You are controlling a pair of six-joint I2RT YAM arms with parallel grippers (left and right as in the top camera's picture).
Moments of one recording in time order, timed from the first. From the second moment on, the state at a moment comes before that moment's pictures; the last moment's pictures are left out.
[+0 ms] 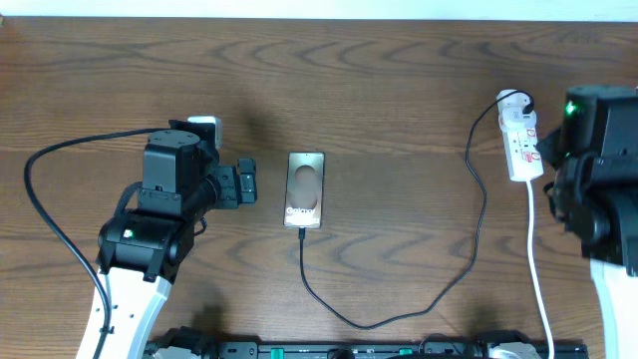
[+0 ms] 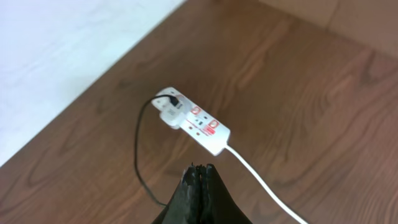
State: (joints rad) left arm -0.19 1.04 0.98 -0.74 0.05 -0.20; right arm 0.08 1.20 1.55 -1.18 0.56 0.80
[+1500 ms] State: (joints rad) left arm -0.19 1.04 0.98 -0.74 0.05 -0.20; right arm -0.30 1.60 1.55 -1.17 0.02 0.69
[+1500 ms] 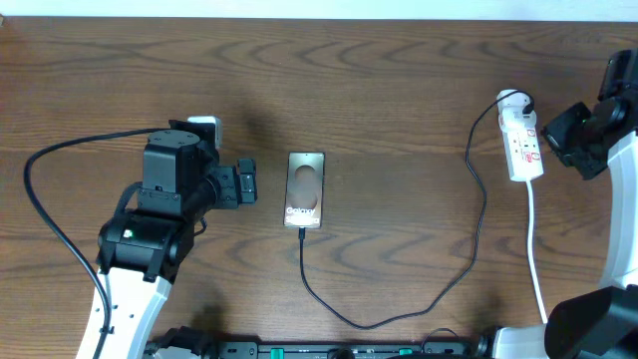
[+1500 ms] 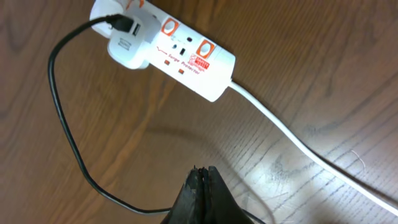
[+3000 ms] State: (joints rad) left arm -0.19 1.04 0.98 -0.74 0.05 -0.20; right arm -0.43 2.33 2.00 -1.17 -0.17 0.72
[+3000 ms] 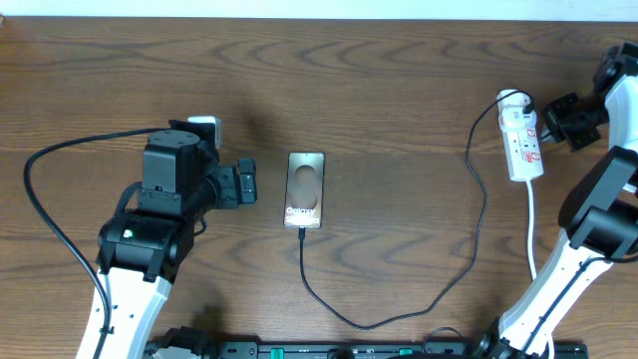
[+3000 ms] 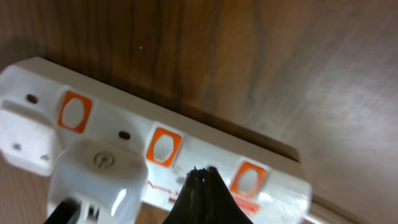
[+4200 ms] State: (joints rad) left arm -0.19 1.04 0.98 -0.74 0.05 -0.20; right arm -0.43 2.35 2.00 -1.10 -0.28 0.72
